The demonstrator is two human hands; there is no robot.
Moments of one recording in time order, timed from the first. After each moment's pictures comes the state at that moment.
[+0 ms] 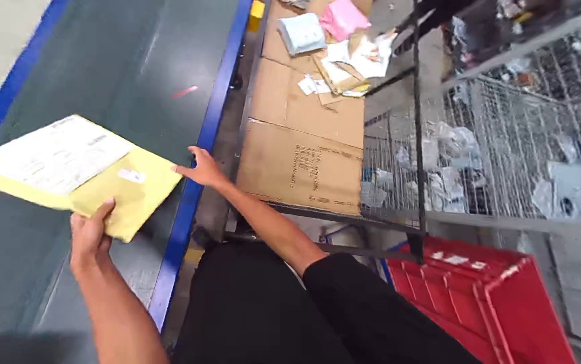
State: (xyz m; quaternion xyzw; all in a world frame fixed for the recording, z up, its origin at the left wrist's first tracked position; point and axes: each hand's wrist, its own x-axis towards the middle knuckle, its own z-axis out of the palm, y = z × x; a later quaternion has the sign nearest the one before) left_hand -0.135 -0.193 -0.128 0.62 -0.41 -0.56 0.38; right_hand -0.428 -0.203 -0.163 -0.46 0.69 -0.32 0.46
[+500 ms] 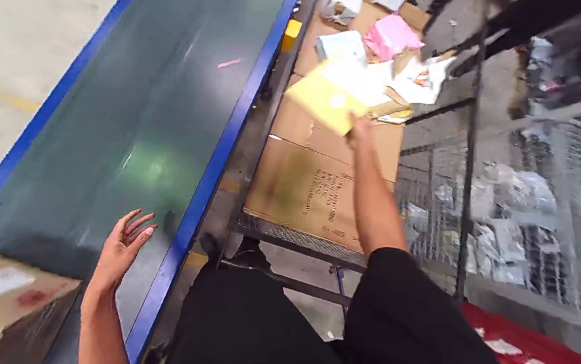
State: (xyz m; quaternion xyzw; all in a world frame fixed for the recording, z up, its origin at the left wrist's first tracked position) left_hand -0.178 -0.154 -0.114 0.58 -0.54 -0.57 0.24; right_hand -0.876 -0.216 -0.138 -0.18 0.77 -0.52 0.32
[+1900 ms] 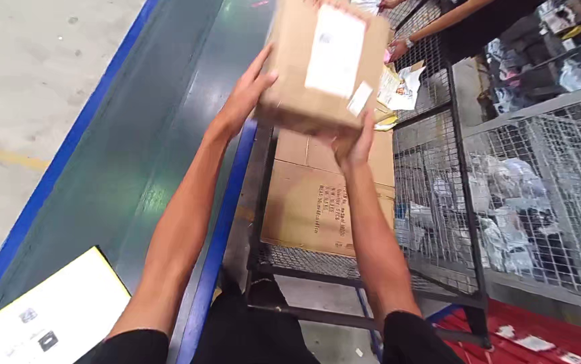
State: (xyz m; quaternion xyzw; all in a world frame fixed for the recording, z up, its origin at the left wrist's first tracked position) left_hand -0.526 -0.463 0.035 0.17 -0.69 -0.64 0.28; right_hand -0.752 -0.271 -0.025 -0.23 0.57 -0.72 0.33
